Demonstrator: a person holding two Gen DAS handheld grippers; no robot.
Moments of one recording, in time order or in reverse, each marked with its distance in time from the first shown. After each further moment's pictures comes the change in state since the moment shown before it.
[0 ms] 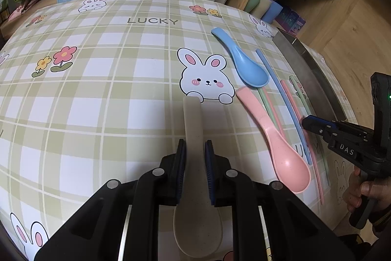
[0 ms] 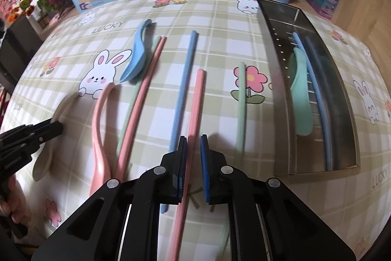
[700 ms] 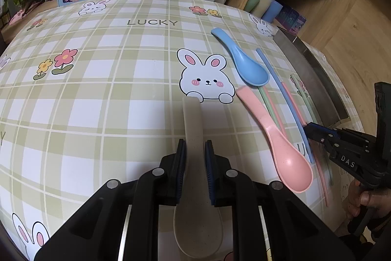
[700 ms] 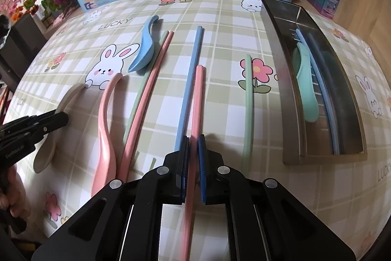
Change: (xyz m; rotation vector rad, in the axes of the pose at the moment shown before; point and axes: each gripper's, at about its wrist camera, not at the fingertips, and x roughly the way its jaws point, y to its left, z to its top) left arm 0.000 -0.003 -0.001 0.019 -0.006 0.017; right arm -0.002 0.007 -0.015 -0.003 -0.017 0.018
